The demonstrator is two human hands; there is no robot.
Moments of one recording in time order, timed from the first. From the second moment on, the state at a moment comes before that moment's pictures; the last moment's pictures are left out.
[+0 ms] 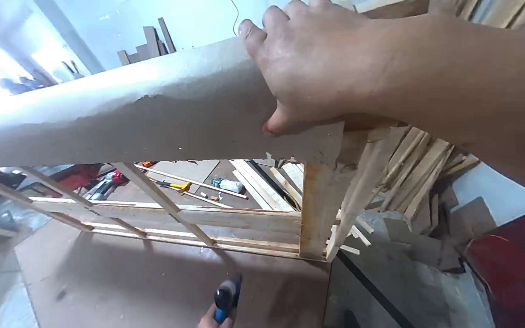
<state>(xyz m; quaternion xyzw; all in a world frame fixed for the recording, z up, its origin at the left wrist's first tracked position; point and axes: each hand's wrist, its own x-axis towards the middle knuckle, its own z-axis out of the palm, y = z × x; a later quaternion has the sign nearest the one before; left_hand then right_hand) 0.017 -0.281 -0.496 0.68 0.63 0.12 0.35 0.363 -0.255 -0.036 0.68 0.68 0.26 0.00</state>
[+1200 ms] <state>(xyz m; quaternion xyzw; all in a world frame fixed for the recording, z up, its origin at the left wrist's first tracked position) 0.203 -0.248 -0.283 0.69 0.31 0.63 0.15 0.377 -0.245 -0.037 0.68 0.69 0.25 0.00</state>
